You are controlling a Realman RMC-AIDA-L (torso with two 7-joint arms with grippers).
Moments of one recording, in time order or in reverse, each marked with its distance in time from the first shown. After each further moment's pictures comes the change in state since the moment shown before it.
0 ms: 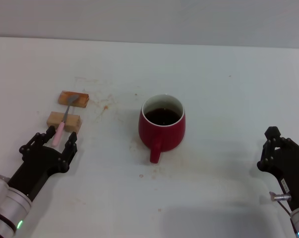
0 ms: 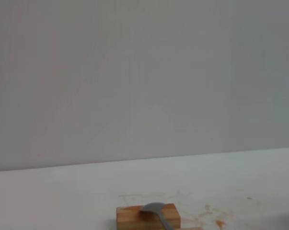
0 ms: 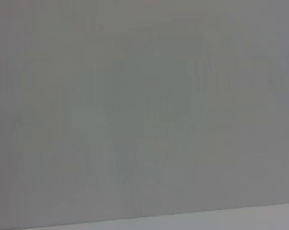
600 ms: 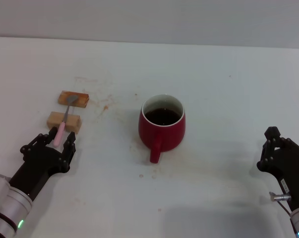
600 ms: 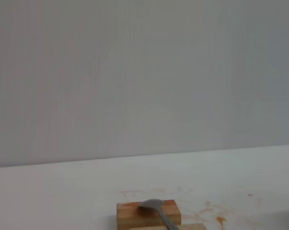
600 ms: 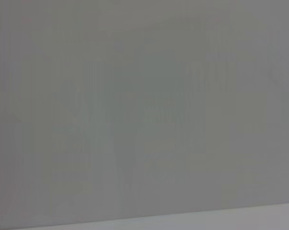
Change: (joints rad) left arm -0.005 -0.001 -0.002 0.000 -0.001 -0.015 -0.001; right arm 0.000 0.000 -0.001 0.000 0.000 0.000 0.000
